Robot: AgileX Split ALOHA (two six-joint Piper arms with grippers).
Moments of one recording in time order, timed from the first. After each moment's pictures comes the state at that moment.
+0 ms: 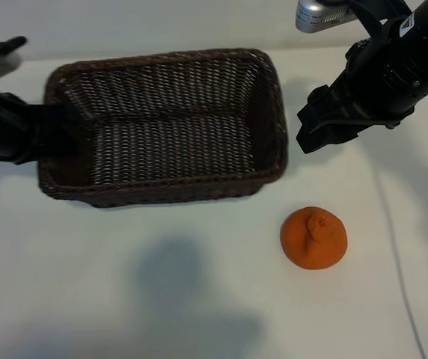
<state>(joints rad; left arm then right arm) 0.01 1.58 -0.94 -0.62 0.61 0.31 0.30 1.53 -1.33 0.33 1.10 -0.17</state>
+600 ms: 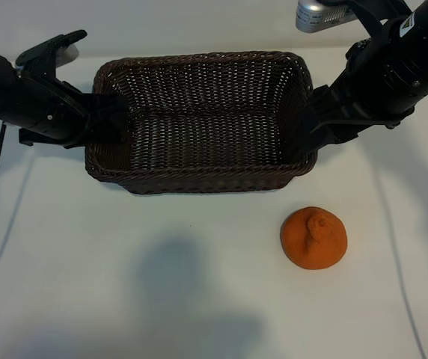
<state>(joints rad) -0.10 1.79 -1.08 -0.63 0.55 0.26 0.30 1.53 -1.33 0.33 1.10 -0.17</state>
